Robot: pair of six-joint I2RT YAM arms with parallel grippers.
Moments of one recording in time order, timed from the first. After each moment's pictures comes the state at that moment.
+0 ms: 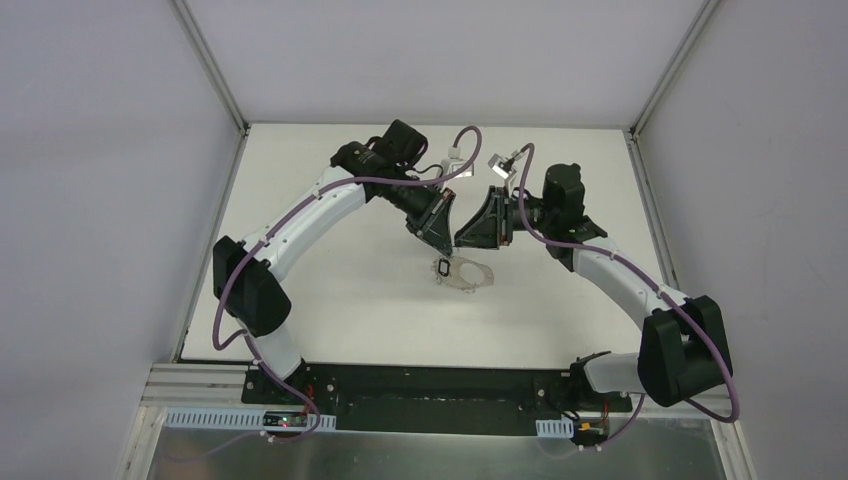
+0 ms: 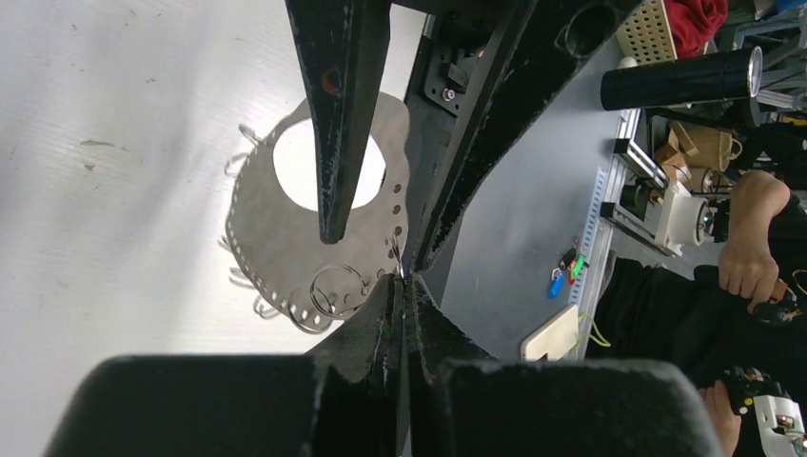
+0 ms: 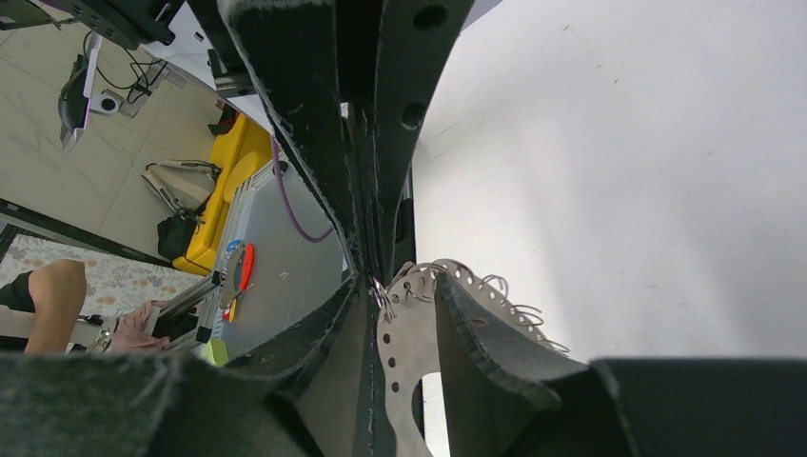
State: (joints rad) left arm -0.65 1.72 1.72 -1.01 0.89 0.02; right arm 0.39 1.34 0.86 0.28 -1.22 0.51
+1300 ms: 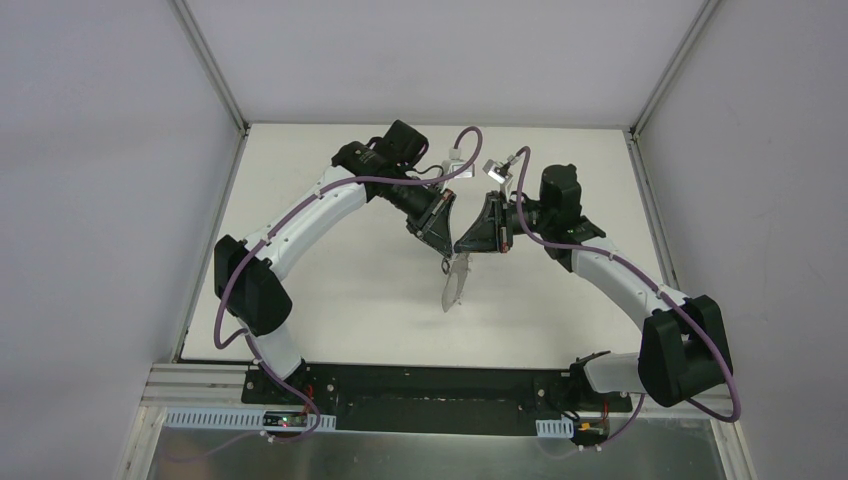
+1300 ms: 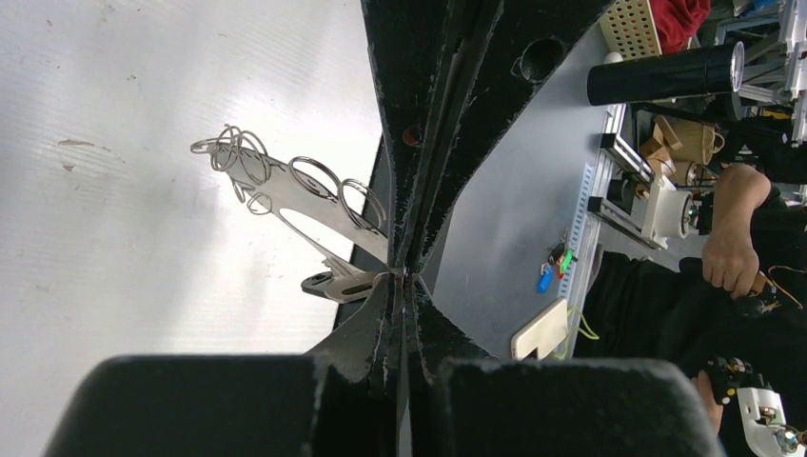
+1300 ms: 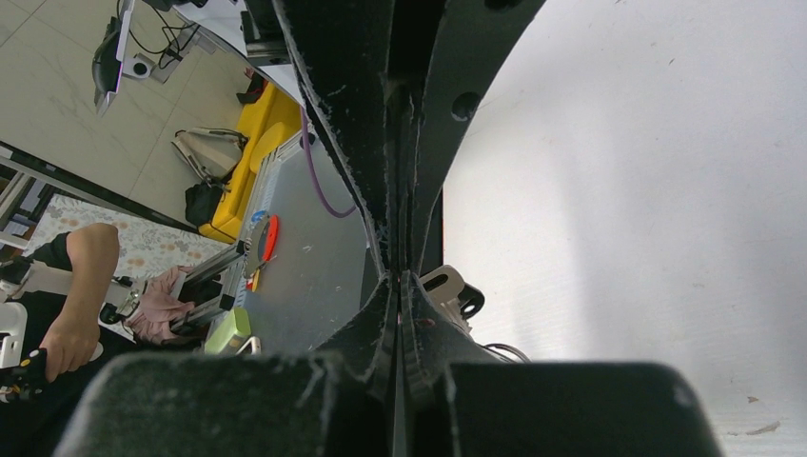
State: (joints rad) left arm -0.65 1.73 1.72 -1.02 0.92 0.02; right arm 0.41 1.33 0.86 0.25 -1.29 0.48
